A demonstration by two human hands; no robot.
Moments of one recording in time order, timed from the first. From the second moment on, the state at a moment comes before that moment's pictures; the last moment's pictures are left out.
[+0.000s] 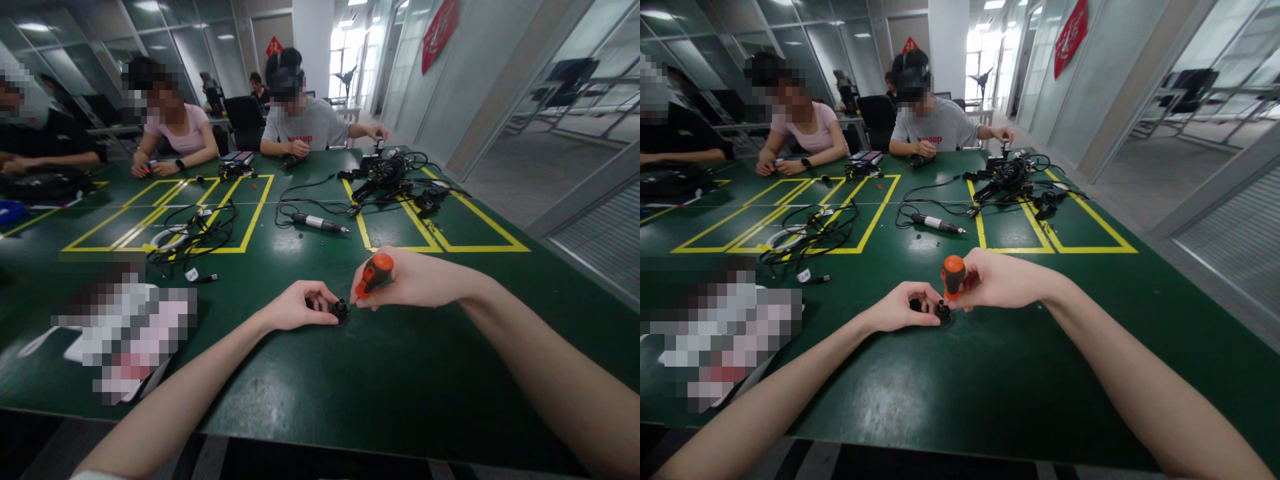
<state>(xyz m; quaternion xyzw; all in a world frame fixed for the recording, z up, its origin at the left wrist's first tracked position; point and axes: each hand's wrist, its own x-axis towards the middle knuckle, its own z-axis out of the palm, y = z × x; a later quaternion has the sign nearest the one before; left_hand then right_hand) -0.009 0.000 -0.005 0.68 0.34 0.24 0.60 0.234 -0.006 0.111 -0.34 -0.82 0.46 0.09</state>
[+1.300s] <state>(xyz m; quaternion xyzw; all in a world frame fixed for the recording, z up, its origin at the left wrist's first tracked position) -0.005 -0.002 -0.001 0.68 0.33 0.24 0.61 0.221 -0.019 0.097 -0.36 -0.81 0.43 0.16</state>
